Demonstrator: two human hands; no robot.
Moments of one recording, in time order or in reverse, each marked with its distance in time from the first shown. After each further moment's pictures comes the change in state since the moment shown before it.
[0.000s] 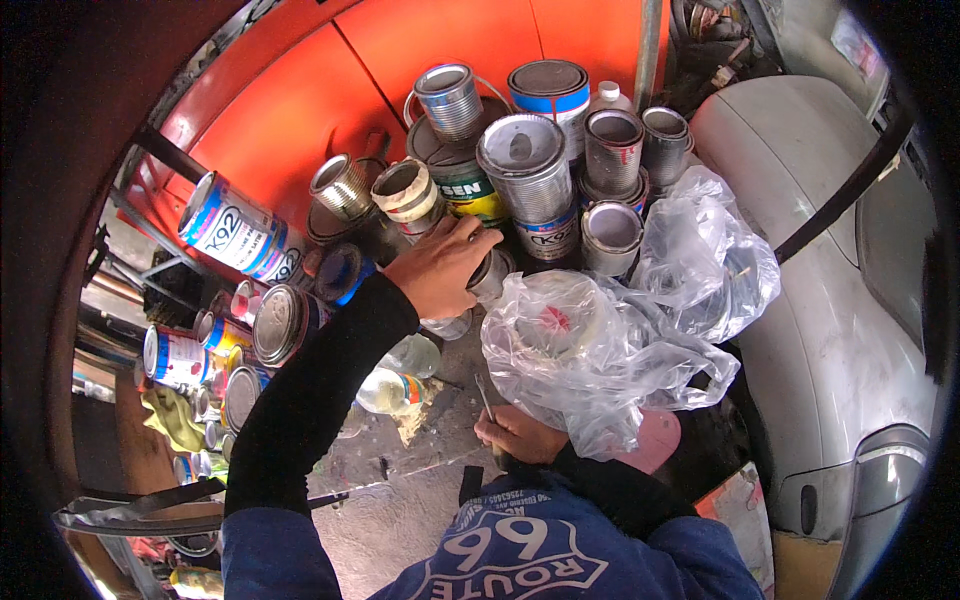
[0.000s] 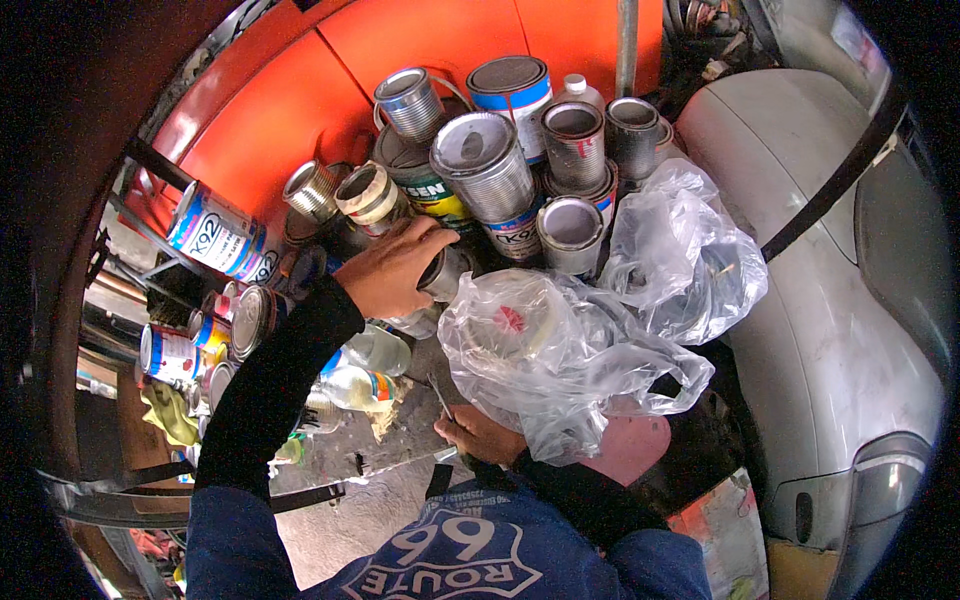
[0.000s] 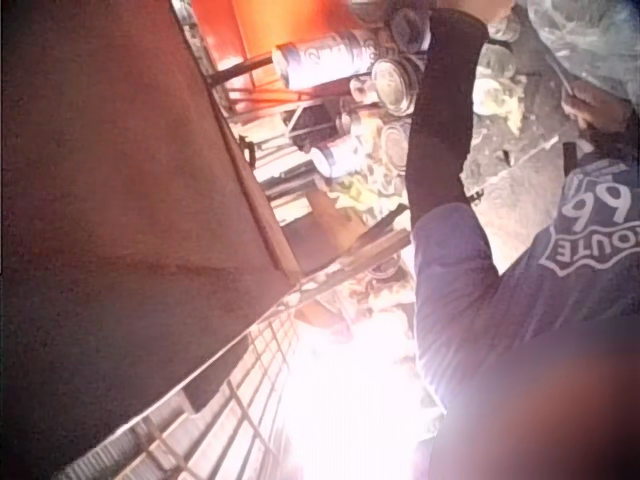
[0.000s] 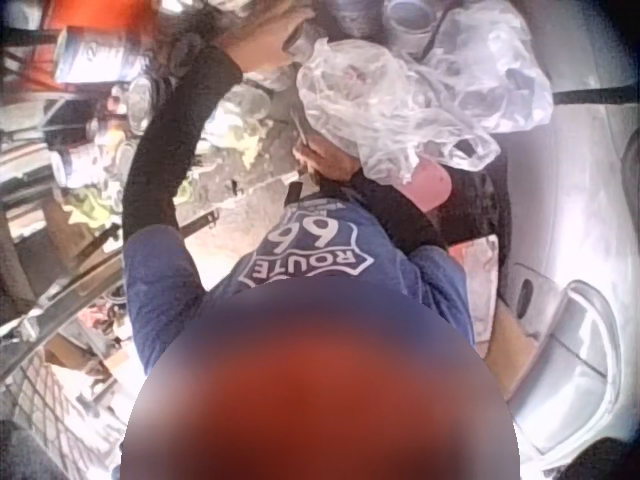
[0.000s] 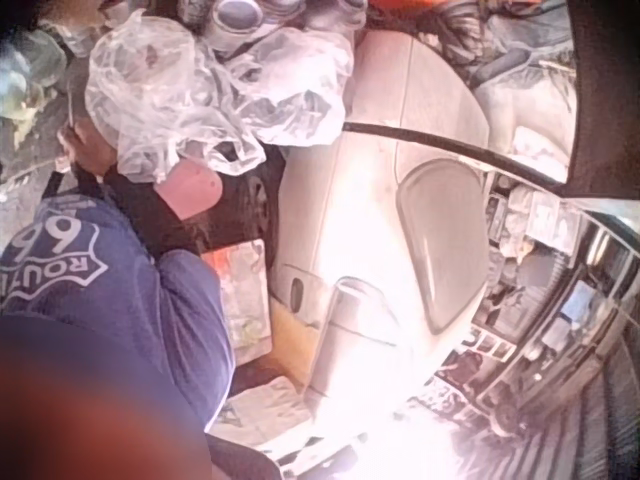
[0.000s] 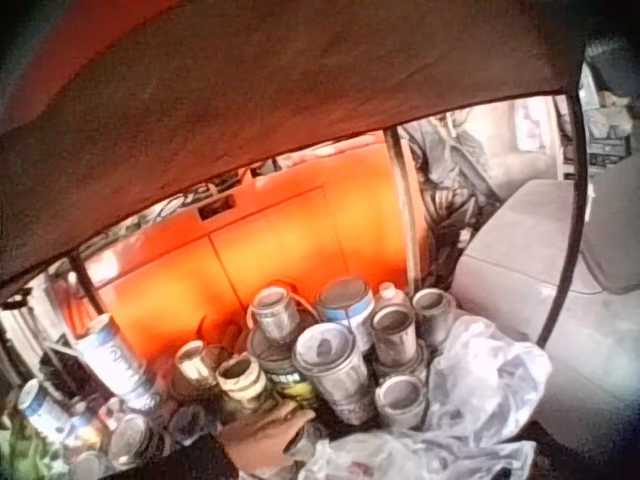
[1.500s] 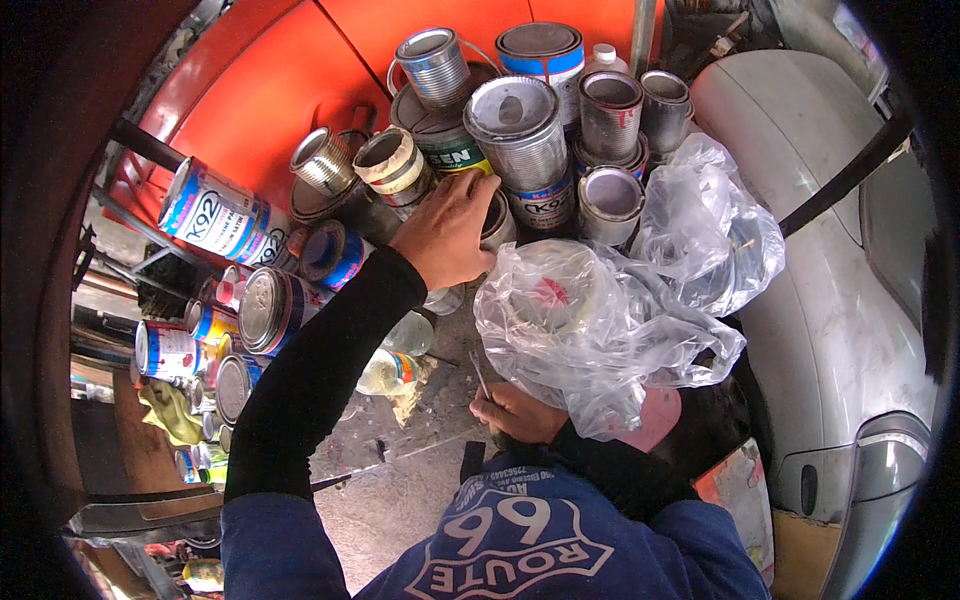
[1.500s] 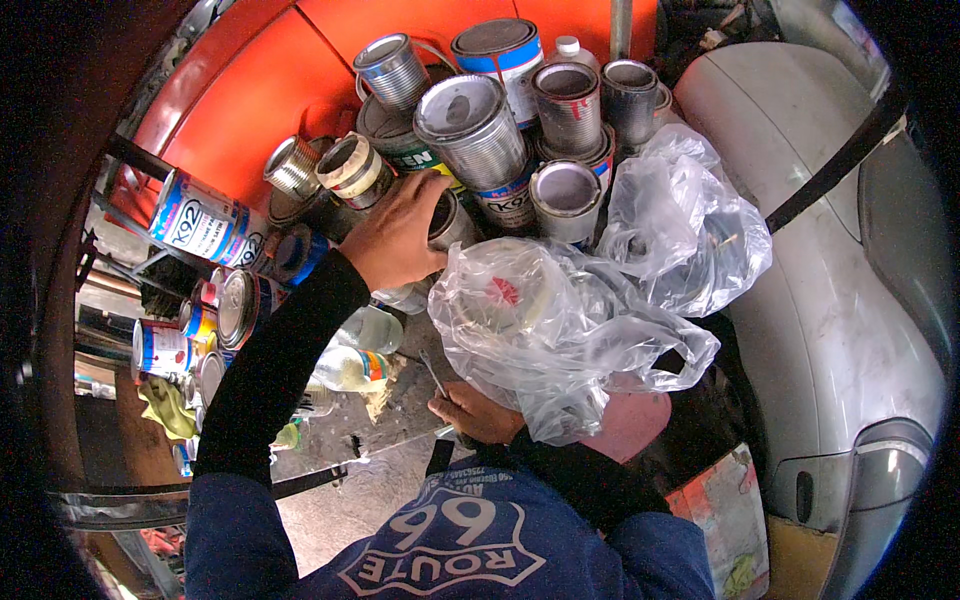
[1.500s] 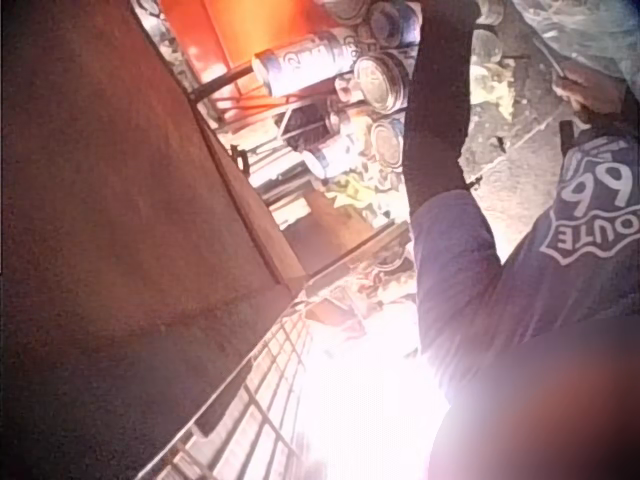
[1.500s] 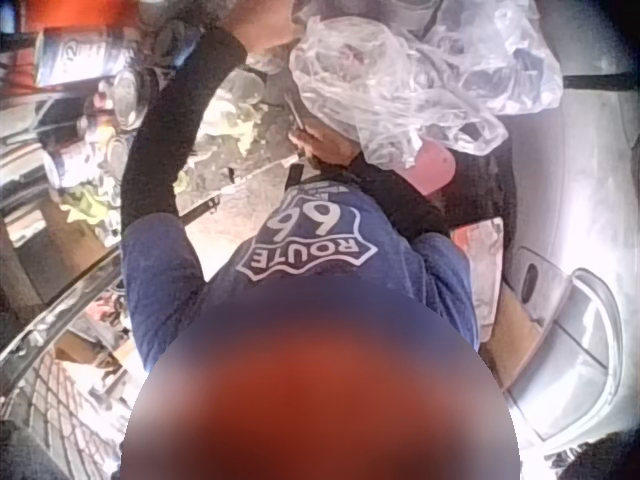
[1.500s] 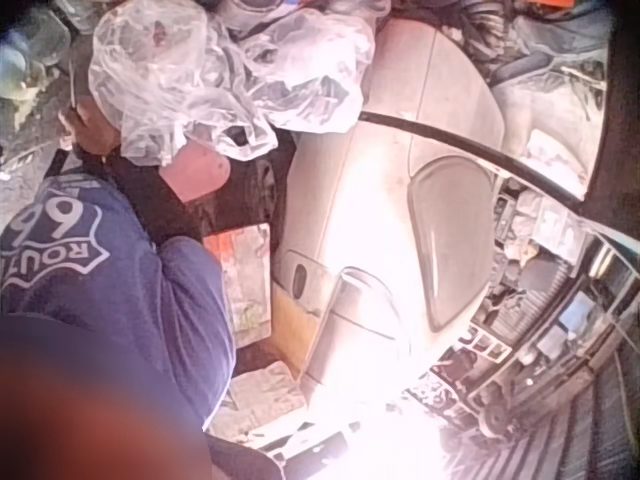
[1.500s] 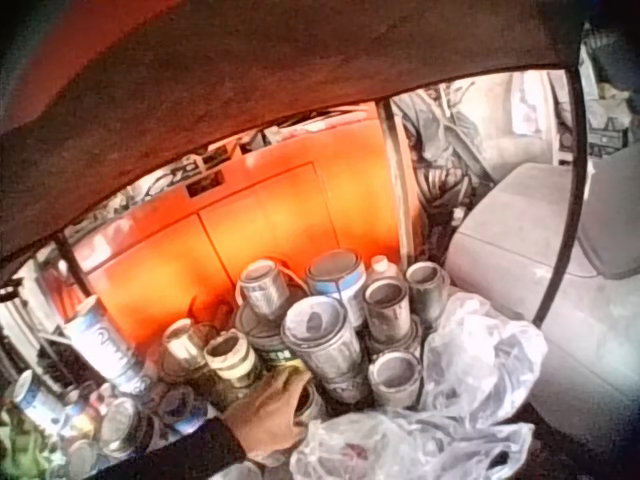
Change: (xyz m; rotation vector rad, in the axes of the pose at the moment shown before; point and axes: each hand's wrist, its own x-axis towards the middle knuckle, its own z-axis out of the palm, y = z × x) left_hand 0.020 0.008 0.021 -0.006 0.235 -0.096; right_hand 0.001 -0.001 0.000 -0.083 0.051 -0.027
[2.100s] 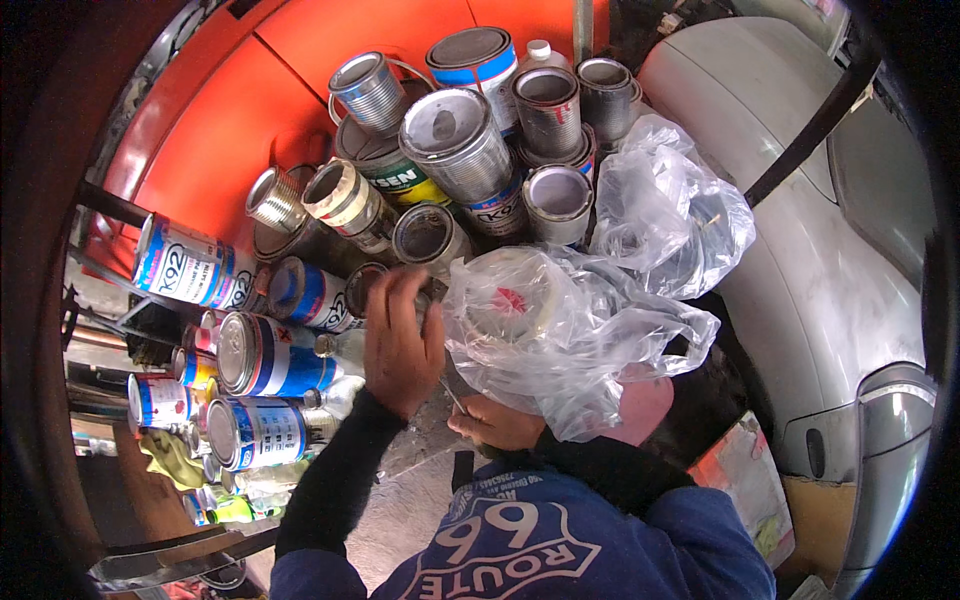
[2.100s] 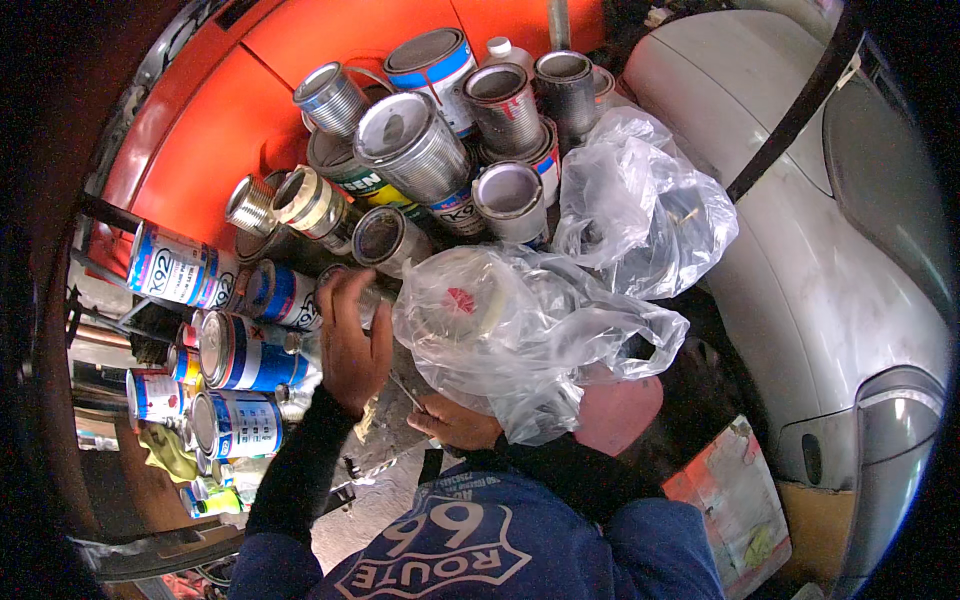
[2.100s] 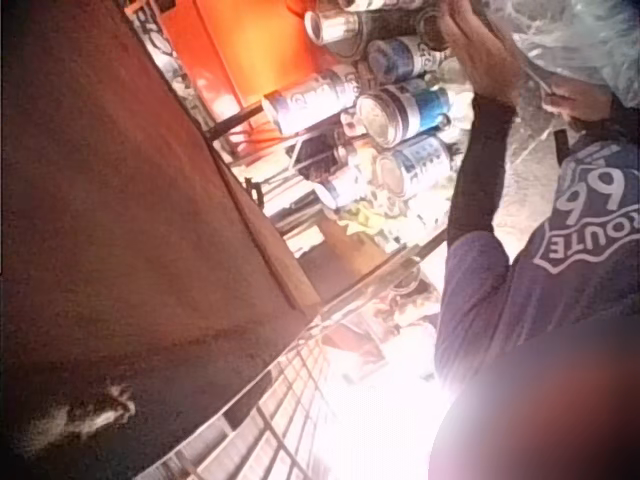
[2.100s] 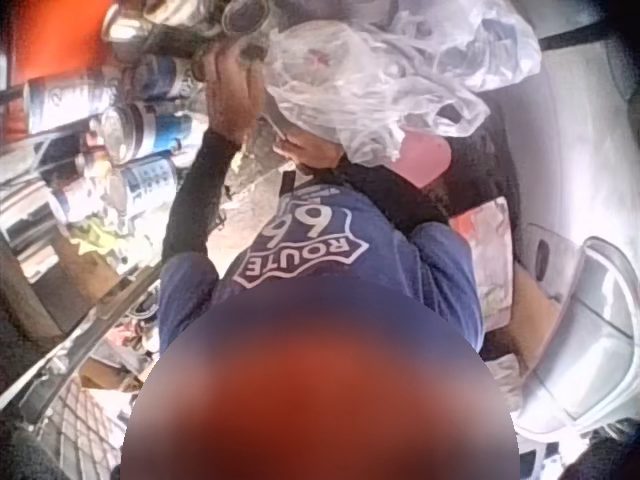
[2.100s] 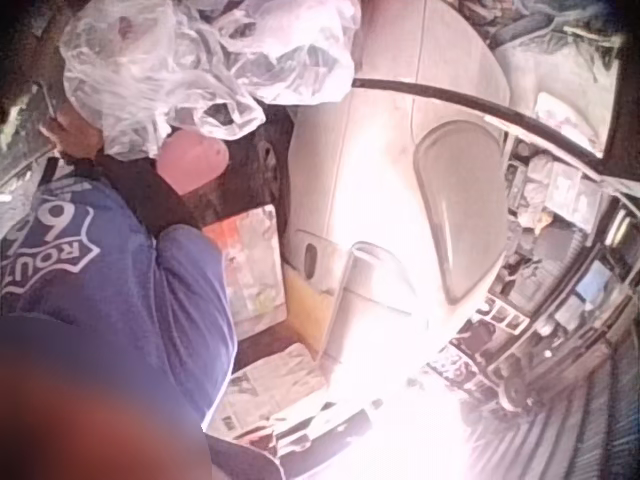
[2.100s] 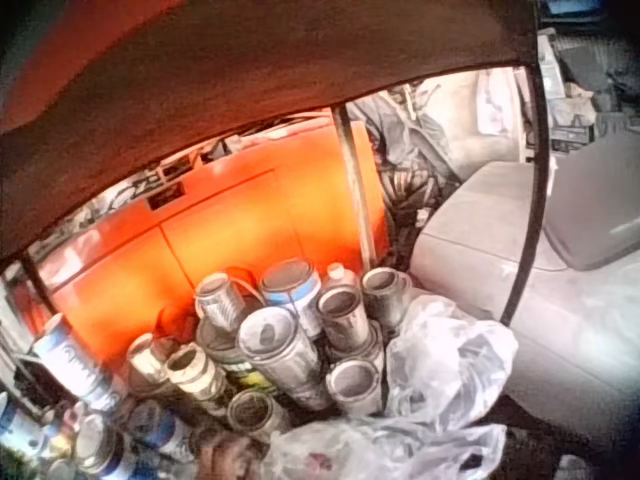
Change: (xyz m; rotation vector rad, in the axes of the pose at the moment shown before) left_hand -0.082 0.052 0.033 -0.130 0.427 -0.153; right_hand -0.001 -0.008 -0.003 -0.002 -0.056 0.112
